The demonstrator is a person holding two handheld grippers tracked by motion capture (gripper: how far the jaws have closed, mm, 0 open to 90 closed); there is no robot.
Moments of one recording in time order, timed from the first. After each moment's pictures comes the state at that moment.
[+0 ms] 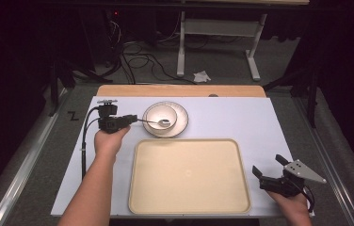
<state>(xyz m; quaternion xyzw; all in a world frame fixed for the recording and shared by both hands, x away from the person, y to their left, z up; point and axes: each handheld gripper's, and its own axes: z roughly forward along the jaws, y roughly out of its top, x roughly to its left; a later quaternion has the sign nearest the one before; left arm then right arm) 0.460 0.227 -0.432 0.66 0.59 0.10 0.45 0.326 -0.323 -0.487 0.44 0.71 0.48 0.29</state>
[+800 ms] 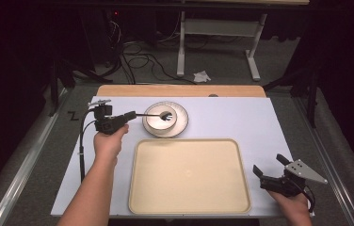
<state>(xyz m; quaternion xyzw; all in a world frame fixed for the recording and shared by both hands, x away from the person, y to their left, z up) 0.440 0.230 -0.419 0.62 0.57 0.09 0.53 0.326 -0.324 -0.486 0.44 0.70 0.48 0.29</state>
